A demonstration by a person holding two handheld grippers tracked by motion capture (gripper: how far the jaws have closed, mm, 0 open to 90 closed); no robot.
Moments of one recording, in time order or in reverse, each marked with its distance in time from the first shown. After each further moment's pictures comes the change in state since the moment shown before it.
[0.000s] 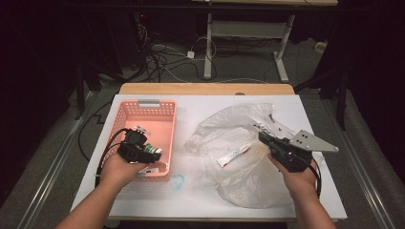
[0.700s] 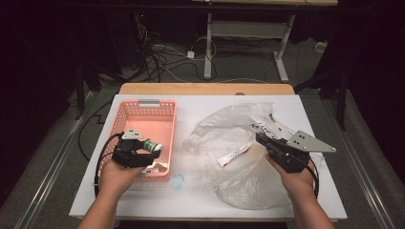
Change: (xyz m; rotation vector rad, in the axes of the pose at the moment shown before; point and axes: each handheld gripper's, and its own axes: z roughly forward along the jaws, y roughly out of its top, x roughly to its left) left arm -0.012 -0.021 -0.014 -0.252 0.017 0.063; right arm 0.006 0.002 0.003 -0.004 0.017 -0.012
